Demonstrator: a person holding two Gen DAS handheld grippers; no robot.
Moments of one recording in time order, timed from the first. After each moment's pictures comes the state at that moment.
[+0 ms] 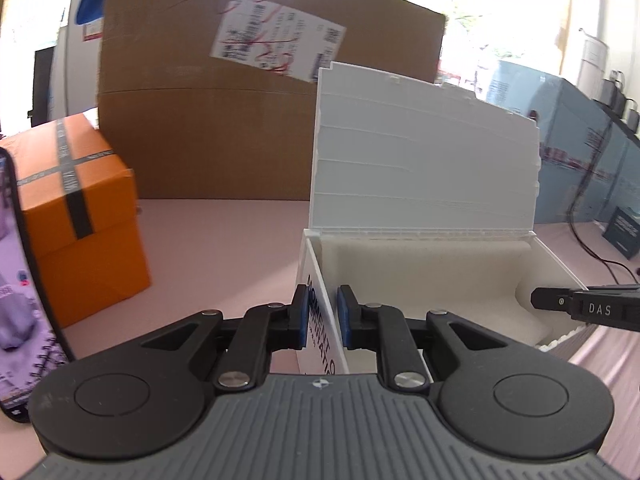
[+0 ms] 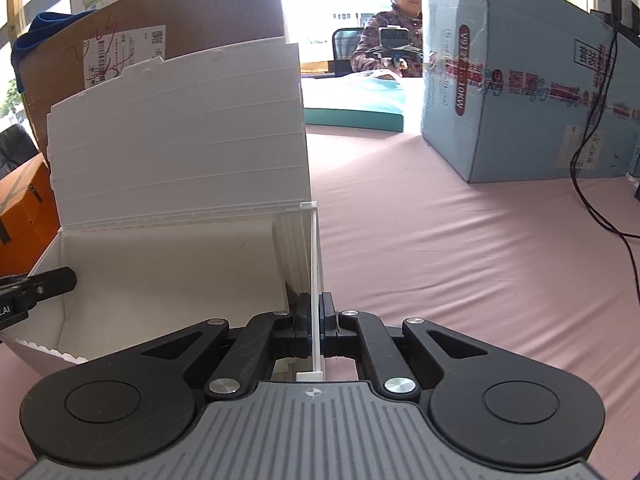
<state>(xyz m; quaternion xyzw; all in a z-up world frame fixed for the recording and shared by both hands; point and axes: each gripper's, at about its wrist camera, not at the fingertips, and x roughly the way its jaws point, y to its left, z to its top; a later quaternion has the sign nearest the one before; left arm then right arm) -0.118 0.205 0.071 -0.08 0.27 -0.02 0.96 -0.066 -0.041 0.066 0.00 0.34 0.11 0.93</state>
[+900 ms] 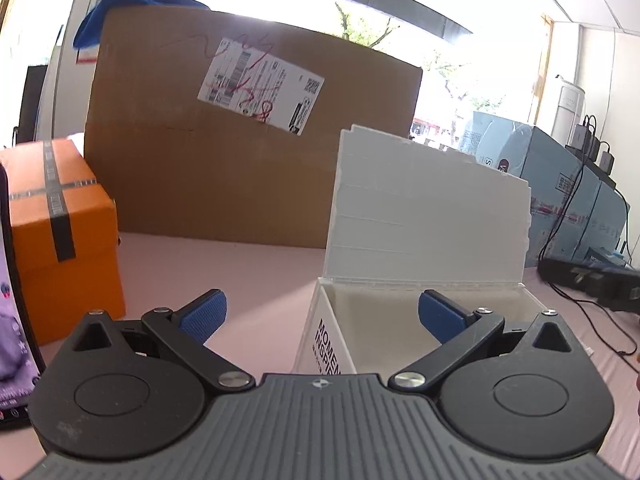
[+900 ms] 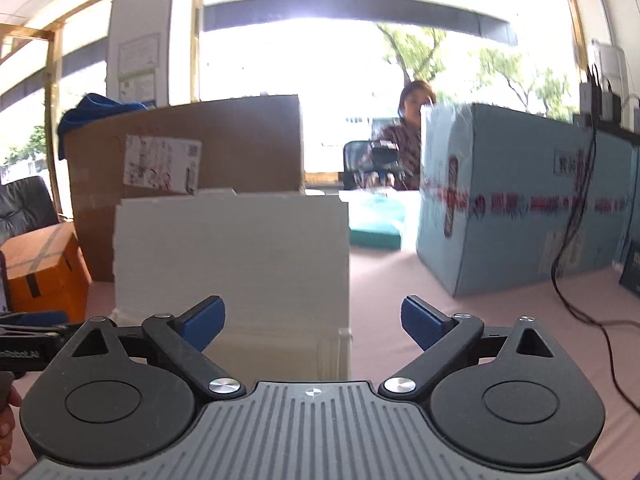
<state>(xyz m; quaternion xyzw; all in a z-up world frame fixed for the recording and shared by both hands) -0.130 0.208 0.074 -0.12 0.20 -0.03 0.97 -0.115 -0.039 0.112 -0.02 0.15 0.16 0.98</state>
